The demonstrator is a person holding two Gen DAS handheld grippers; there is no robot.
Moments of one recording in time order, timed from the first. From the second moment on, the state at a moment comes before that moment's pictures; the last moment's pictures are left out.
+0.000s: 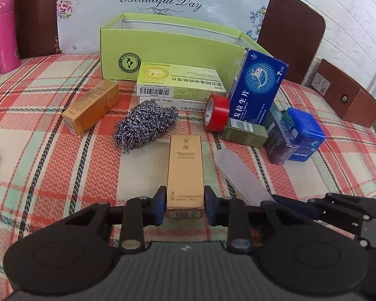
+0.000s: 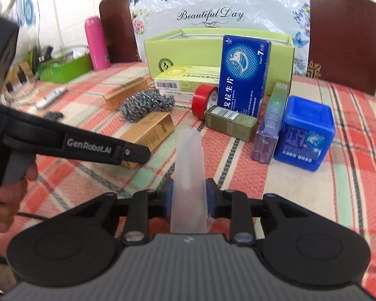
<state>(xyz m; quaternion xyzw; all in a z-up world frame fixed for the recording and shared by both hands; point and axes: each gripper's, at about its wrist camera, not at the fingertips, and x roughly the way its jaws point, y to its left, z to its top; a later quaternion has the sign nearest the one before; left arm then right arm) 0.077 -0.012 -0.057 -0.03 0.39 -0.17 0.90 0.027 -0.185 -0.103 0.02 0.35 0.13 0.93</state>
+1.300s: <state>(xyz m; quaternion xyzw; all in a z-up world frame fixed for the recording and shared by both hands) 0.273 -0.046 0.032 -0.11 0.26 -0.16 0.94 0.241 -0.269 -0.026 0.10 0.22 0.05 0.97</state>
